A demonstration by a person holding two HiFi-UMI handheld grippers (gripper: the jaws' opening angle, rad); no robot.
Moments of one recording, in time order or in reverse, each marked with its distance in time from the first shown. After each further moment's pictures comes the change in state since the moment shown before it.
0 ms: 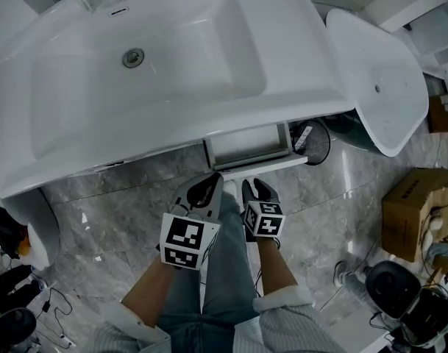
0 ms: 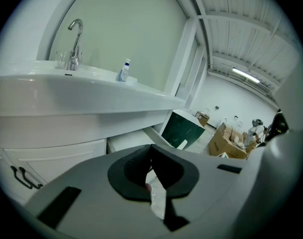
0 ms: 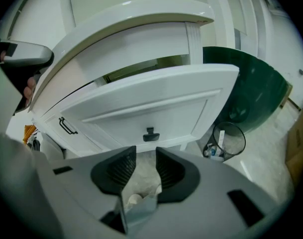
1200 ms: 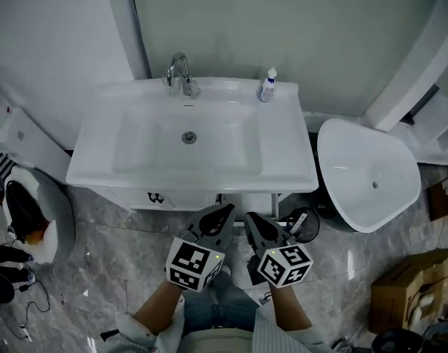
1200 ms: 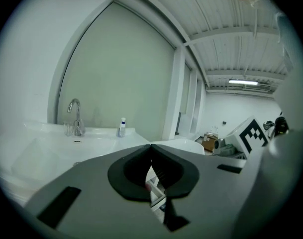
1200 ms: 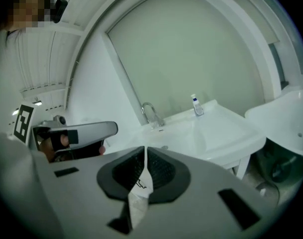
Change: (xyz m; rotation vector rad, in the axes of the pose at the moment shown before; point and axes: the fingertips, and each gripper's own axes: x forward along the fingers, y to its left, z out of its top) left arm -0.145 -0.092 0.205 0.087 -0.340 0.110; right arm -0.276 0.137 0.247 -0.131 -0.389 0.559
